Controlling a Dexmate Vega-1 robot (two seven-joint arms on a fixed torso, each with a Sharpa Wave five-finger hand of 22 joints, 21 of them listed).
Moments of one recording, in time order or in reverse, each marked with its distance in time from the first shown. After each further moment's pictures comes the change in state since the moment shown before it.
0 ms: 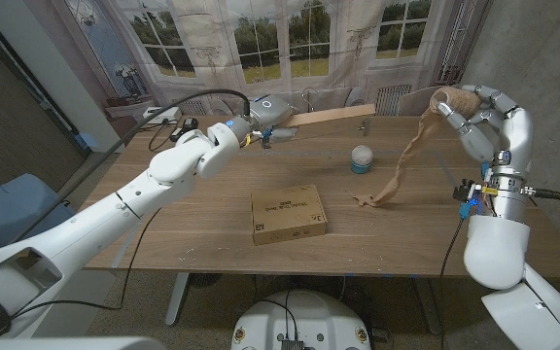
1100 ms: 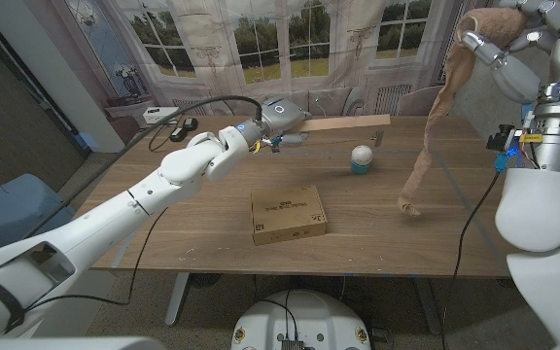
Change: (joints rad) left arm -0.047 -0.036 0.060 0.051 0.072 -0.070 0.033; left_hand -0.012 -0.007 0.022 0.006 0.009 -0.005 -0.005 0.022 -0.018 -0.004 -0.004 0.000 0.000 -0.002 -0.002 -0.007 0.000 -0.005 0.002 0.000 -0.007; right arm 0.137 0.078 0.112 -0.175 -0.147 -0.087 0.196; right_hand 0.009 -0.009 -0.001 -0.001 0.007 0.016 -0.016 -0.011 0.004 0.007 -0.007 -0.001 0.000 0.007 -0.007 -0.012 0.044 -0.014 0.003 0.064 -0.037
